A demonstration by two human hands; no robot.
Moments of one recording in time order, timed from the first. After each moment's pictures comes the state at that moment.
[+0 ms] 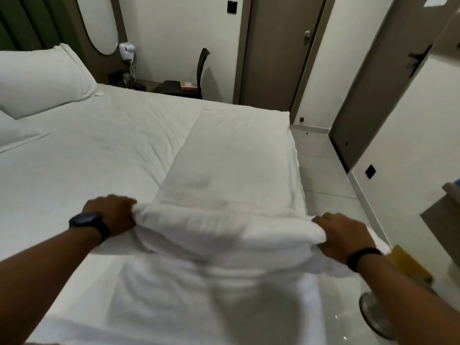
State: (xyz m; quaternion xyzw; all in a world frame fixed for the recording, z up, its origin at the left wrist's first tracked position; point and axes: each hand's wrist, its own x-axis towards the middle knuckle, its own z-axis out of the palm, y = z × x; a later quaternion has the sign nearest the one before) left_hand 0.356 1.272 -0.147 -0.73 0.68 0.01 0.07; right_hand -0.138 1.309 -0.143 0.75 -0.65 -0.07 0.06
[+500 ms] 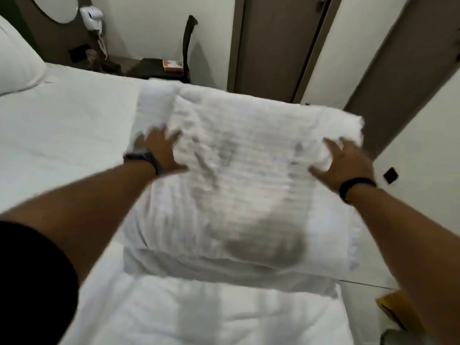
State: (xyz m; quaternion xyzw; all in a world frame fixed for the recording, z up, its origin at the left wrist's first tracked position) left_hand 0.264 0.855 -0.153 -0.68 0.73 0.00 0.00; right_hand -0.140 0.912 -0.128 0.64 -0.76 0.09 0.04
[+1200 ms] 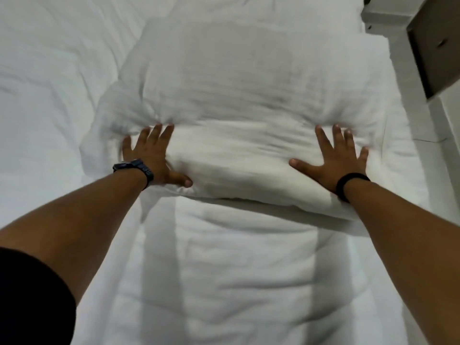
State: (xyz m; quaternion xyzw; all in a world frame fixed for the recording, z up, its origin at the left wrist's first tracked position) left_hand 0.242 0.887 -0.406 -0.72 0.69 0.09 0.09; right_hand -0.164 0.888 -0.411 0.67 -0.73 -0.02 -0.14
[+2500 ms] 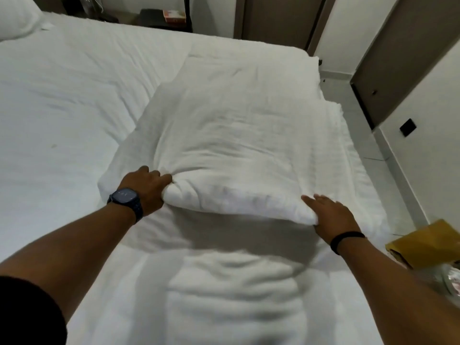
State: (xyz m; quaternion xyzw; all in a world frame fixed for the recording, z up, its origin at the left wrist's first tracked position) left_hand 0.323 1.069 -0.334 -0.59 0.80 -0.07 0.06; right_hand -0.108 1.126 -0.356 0.71 -0.70 -0.08 -0.07
